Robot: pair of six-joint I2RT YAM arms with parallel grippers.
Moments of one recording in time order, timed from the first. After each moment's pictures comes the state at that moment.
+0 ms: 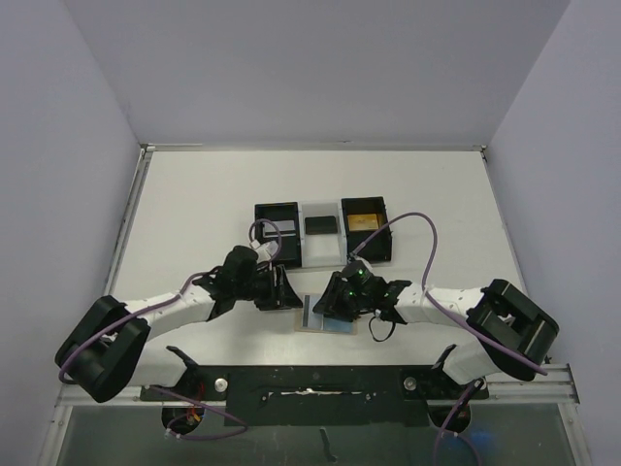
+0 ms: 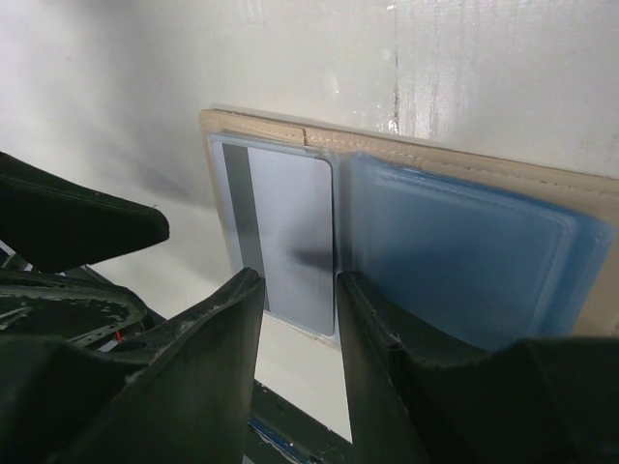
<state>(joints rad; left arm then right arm) -0.63 1.30 0.47 0.09 0.45 -0.80 0.86 1.43 0.54 0.02 -0.11 1.12</state>
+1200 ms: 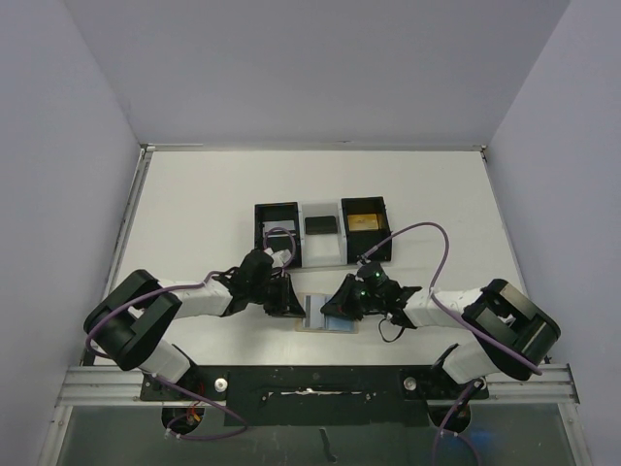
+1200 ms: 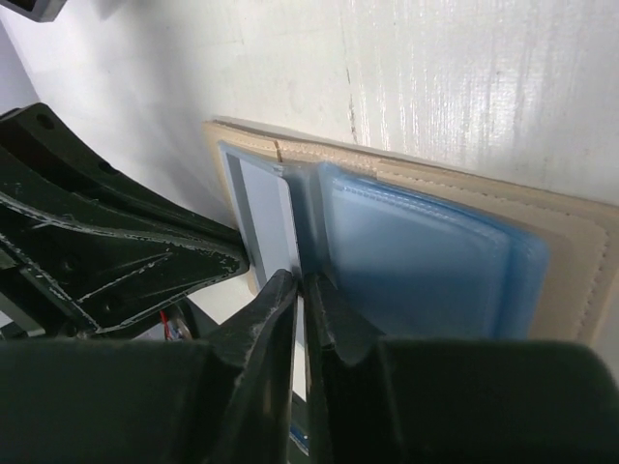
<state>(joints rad) -0.70 1.52 0.50 0.18 0.46 -0.82 0.76 1.43 0.40 0.26 -0.25 1.17</state>
